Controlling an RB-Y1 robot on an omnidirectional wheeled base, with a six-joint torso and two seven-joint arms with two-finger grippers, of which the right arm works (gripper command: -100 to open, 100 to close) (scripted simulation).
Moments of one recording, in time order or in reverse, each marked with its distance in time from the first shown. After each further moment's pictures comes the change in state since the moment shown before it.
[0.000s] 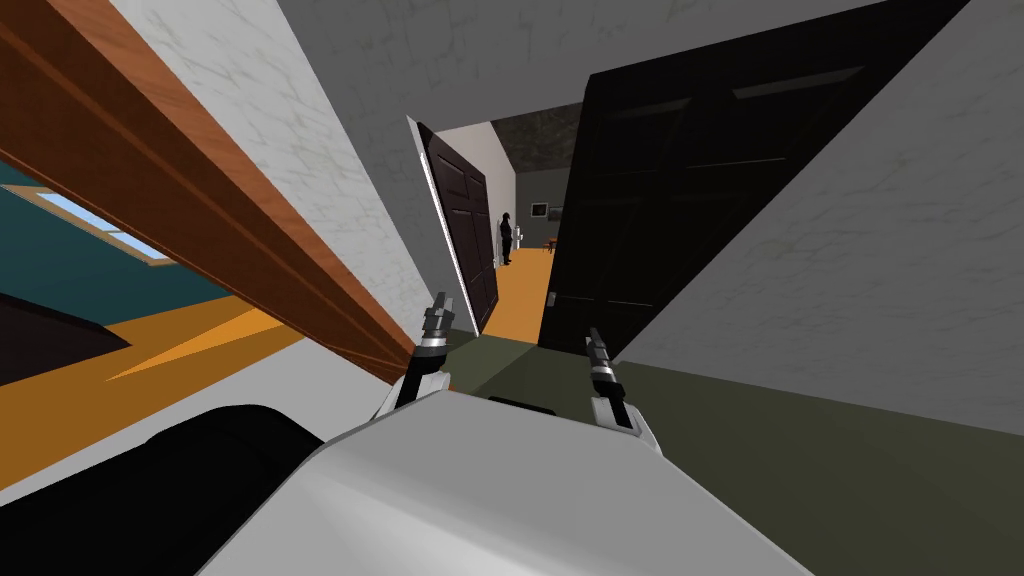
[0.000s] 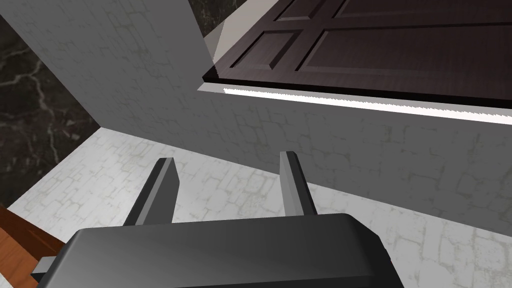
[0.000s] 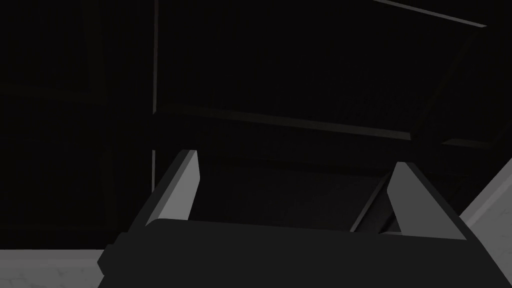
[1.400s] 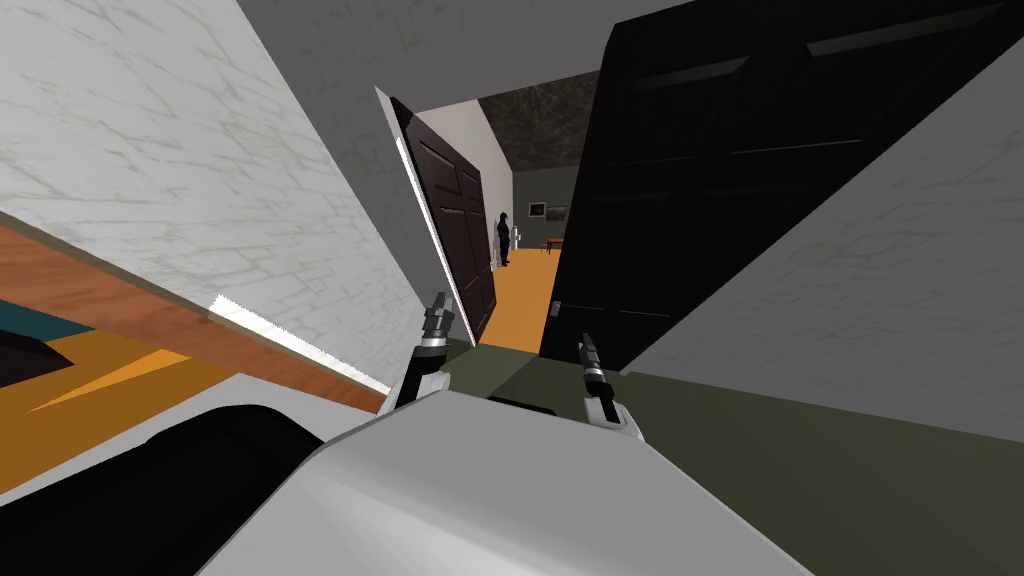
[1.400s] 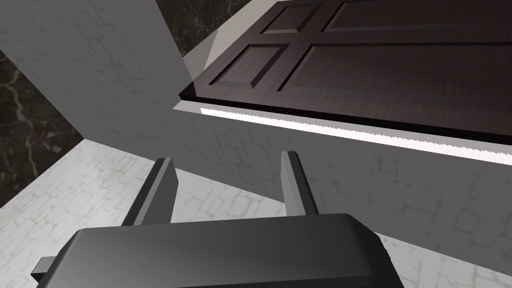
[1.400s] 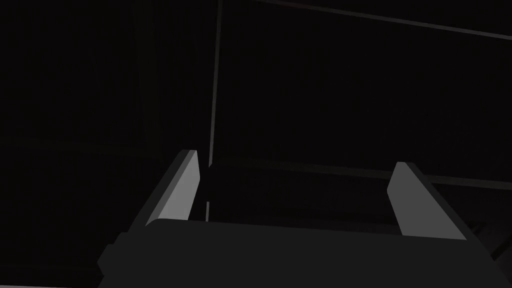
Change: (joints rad) arm -0.123 0.023 -0.052 0.291 0.046 -0.063 -0.043
